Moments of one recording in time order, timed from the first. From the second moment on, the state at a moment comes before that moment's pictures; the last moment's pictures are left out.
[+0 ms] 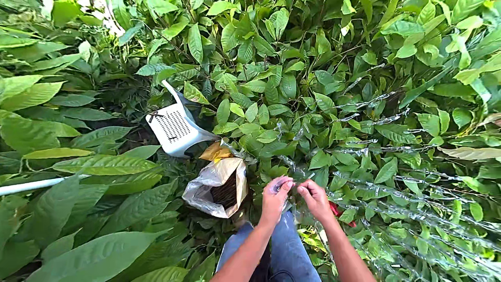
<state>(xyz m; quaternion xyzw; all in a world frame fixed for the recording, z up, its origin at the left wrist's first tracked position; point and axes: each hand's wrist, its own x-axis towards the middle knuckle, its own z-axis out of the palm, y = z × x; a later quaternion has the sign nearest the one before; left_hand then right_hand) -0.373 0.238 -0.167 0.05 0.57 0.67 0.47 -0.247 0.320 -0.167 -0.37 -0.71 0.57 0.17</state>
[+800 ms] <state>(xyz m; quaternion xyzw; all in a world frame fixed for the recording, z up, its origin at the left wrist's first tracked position) -0.366 0.312 -0.156 -0.06 0.54 0.68 0.49 -0.209 0.610 -0.083 -0.59 -0.80 0.08 -0.03</state>
